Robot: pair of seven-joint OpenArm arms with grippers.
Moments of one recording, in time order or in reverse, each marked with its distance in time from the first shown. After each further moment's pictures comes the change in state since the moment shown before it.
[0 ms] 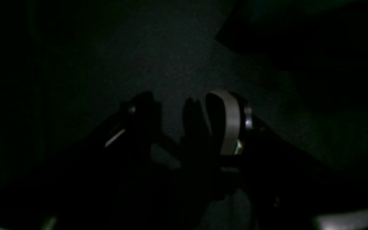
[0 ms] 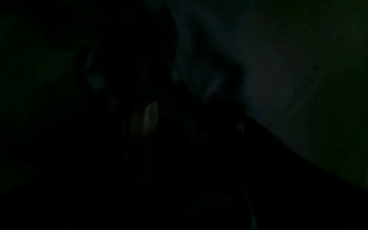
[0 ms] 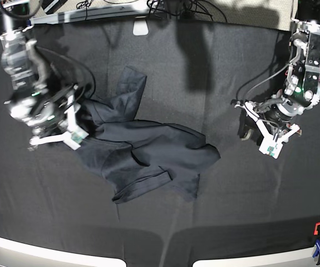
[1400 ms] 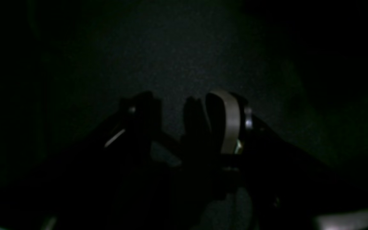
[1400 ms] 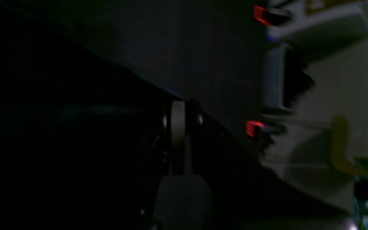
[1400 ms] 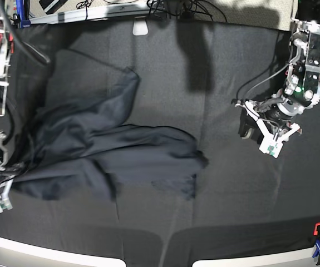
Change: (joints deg) left arm 0.2 0.0 0.0 0.0 0.0 0.0 0.8; right arm 35.1 5.2 7.4 -49.8 -6.1 -20.6 10.5
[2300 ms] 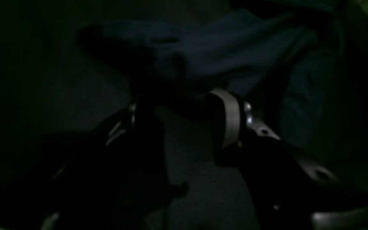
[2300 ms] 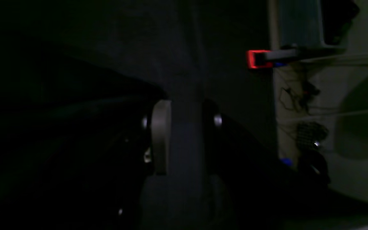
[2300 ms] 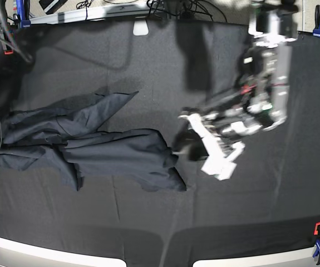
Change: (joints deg) left arm -7.7 19.8 0.3 0.0 -5.5 -12.1 9.6; right arm 0.1 9.0 0.3 -7.4 18.6 5.9 -2.9
